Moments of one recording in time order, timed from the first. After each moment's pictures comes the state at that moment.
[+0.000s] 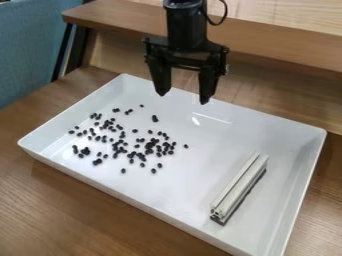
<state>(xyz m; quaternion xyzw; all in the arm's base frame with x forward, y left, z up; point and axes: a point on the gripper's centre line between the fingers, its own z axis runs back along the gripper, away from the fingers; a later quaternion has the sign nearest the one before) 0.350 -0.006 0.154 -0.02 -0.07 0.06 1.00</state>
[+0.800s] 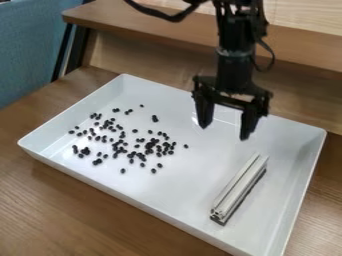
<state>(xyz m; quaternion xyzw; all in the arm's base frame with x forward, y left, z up) 0.375 -0.067 0.096 -0.02 -0.03 -0.01 1.00</state>
